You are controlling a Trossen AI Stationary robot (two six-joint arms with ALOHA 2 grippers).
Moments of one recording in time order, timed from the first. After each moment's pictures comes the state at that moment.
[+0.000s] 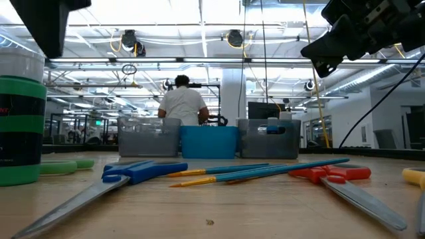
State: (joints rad) left arm -0.70 1.76 1.40 -0.95 -0.23 -0.70; right arm 0.04 0.80 0.36 0.20 -0.10 0.15
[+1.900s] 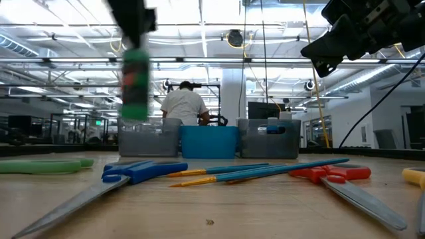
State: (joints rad) left arm -0.34 1.77 1.57 -1.11 -0.05 -0.47; right arm 0.04 0.80 0.36 0.20 -0.10 0.15
